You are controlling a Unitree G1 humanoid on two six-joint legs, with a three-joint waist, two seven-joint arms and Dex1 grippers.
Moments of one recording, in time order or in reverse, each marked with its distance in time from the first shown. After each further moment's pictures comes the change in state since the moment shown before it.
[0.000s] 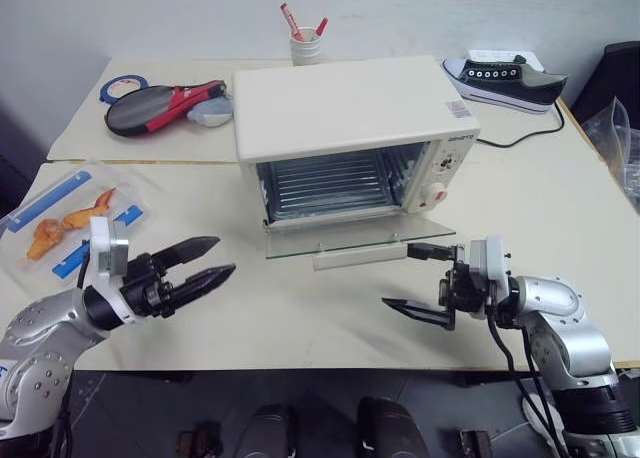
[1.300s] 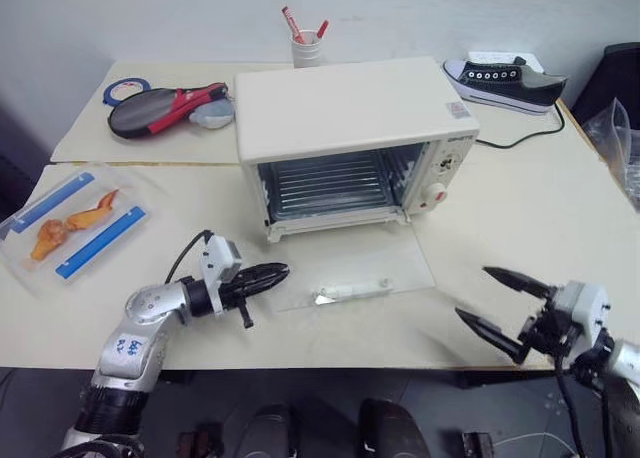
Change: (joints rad) left arm -0.061 -0.197 -0.316 0.211 0.427 -0.292 0.001; right arm 0.310 -0.067 -0.273 -0.118 0.074 -0.032 -0.167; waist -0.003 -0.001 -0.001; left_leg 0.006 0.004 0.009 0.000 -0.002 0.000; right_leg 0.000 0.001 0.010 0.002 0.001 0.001
